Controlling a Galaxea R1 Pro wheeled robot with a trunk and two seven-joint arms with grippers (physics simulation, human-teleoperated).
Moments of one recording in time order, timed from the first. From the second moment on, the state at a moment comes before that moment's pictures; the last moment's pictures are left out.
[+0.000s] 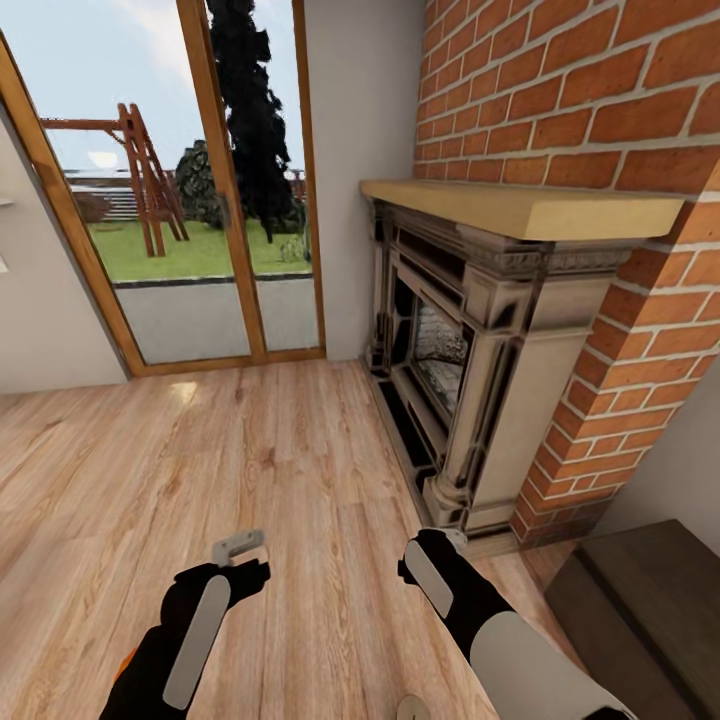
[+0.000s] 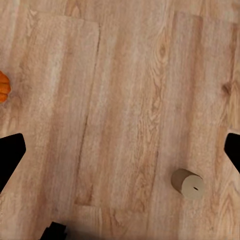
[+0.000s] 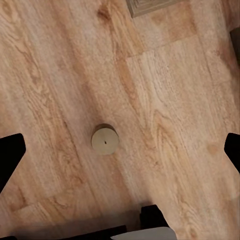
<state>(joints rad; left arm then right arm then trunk) -0.29 -0.09 -0.01 -1.38 0.49 0.85 0.56 -0.68 0.17 0.31 -0.62 -0.57 0.67 -0.67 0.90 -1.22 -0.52</state>
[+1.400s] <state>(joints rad) -0.32 0.02 0.08 -1.38 0.49 1.03 0.56 -0.68 0.17 0.31 -0.71 -0.57 0.78 -0.64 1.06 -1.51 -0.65</state>
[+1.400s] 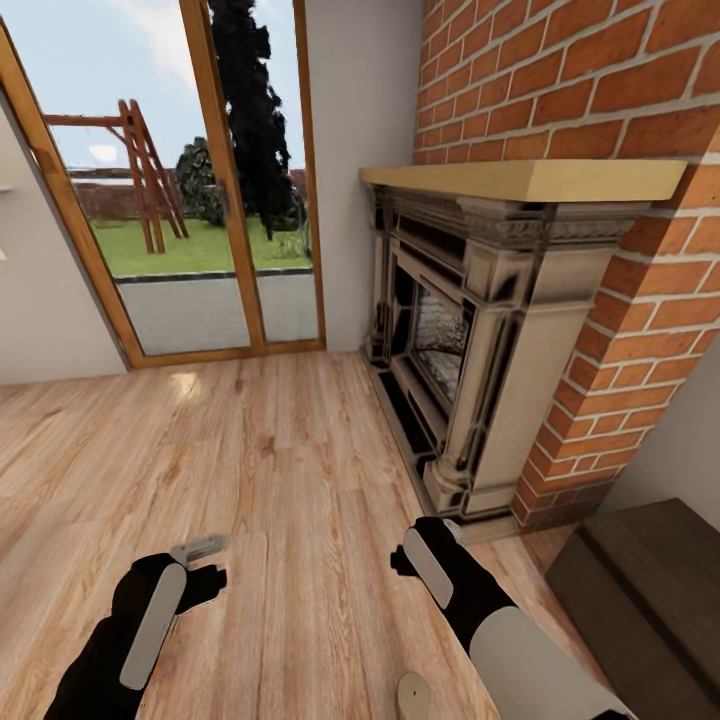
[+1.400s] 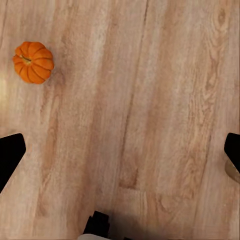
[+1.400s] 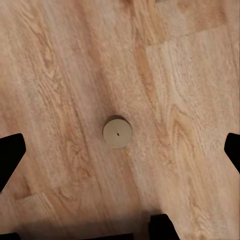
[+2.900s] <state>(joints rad) -0.32 0.14 0.17 -1.39 0.51 1.04 0.55 -0.68 0.17 0.31 -0.71 -0.57 0.77 -0.63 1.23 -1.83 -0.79</state>
